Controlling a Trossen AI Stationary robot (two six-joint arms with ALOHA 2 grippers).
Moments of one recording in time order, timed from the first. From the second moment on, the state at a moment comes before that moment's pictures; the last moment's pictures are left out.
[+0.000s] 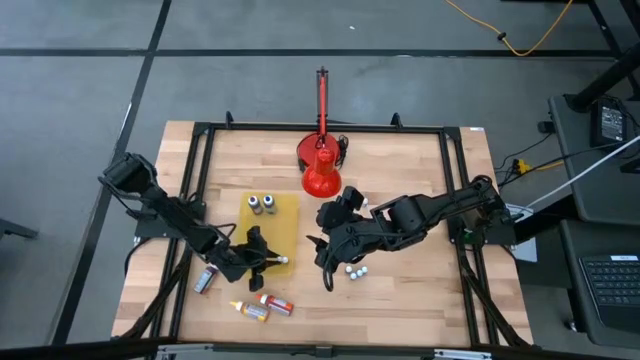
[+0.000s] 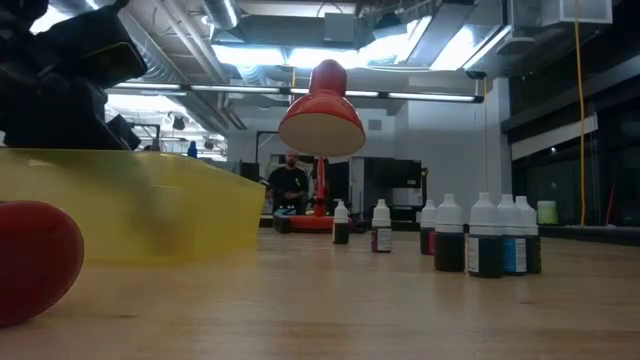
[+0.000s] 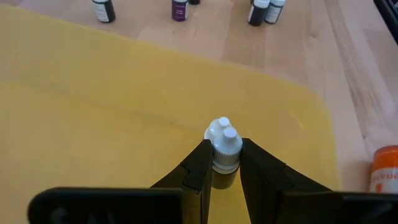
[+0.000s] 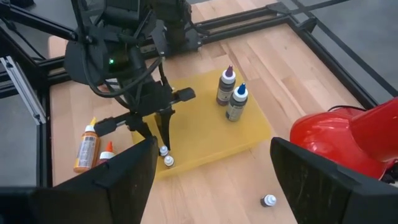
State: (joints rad) left arm -0.64 1.49 0.44 0.33 -0.59 -0.67; right arm 0.40 1.95 2.22 -1.09 0.55 0.56
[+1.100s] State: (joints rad) left arm -0.64 1.47 0.43 0.26 -0.47 -0.80; right arm 0.40 1.95 2.22 -1.16 0.56 0.59
